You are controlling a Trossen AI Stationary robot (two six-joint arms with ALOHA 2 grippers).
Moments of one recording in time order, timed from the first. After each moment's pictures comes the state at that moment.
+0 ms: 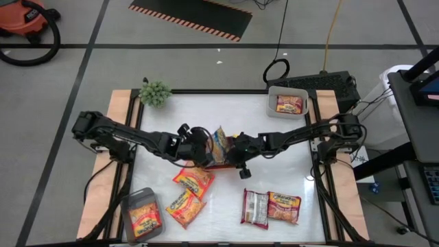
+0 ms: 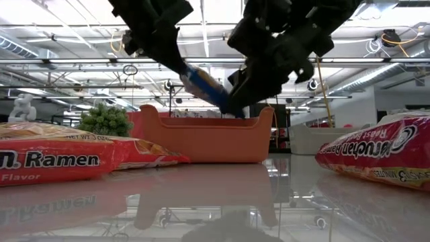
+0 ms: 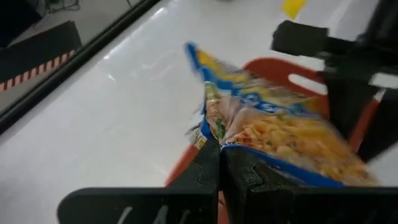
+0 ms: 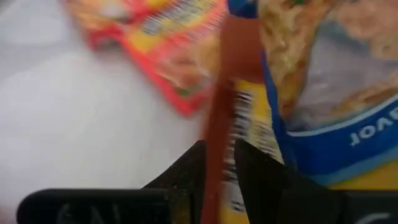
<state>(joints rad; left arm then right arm) -0.19 1.53 1.14 -0.55 -0.63 -0.59 0.03 1.68 0.91 0.06 -0.18 -0.20</state>
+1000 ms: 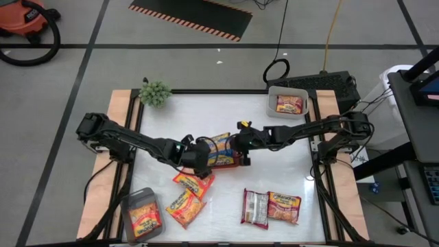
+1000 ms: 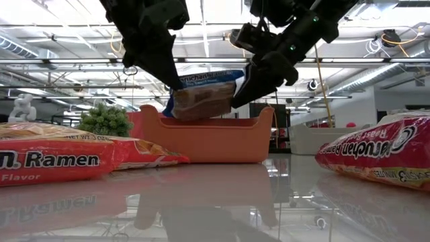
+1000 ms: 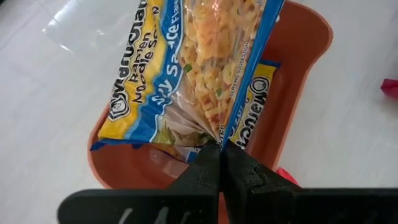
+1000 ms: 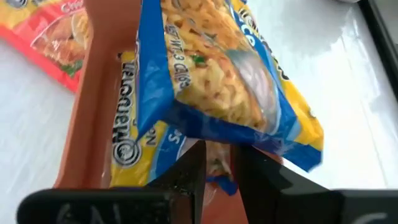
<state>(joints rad) -0.24 1.60 1.14 -0.58 -0.43 -0.63 -0.01 1.58 0.91 -0.09 0.12 -0.21</state>
